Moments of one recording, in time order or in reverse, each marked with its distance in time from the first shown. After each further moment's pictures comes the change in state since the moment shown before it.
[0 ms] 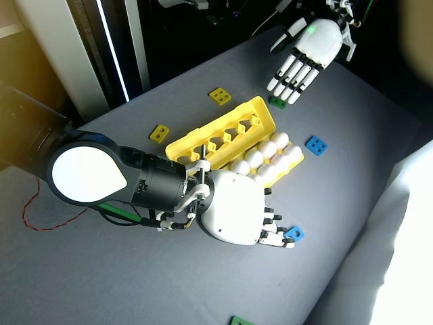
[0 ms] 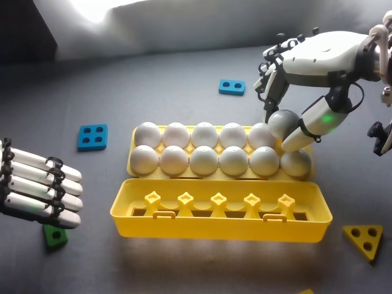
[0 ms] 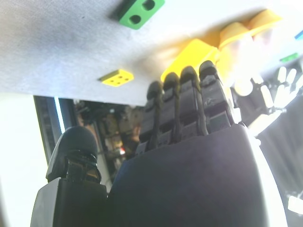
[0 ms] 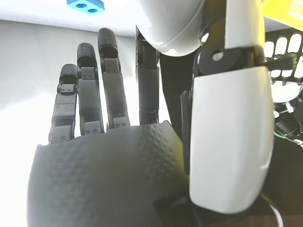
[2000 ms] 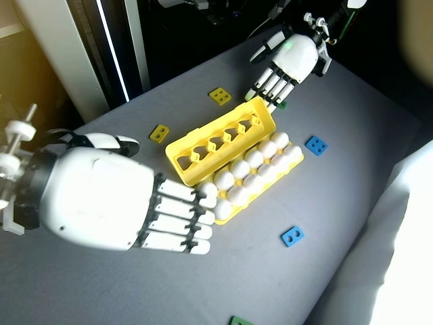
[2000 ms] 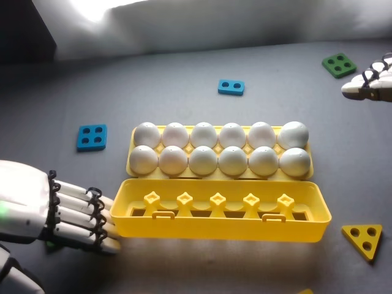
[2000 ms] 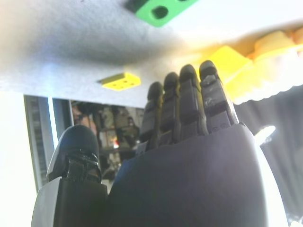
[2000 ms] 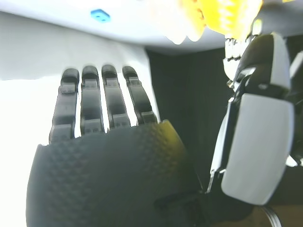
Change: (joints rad) left arm 0.031 -0.061 -0.125 -0.013 0.169 -0.053; right arm -0.072 0.526 -0.337 -0.374 0.152 0.336
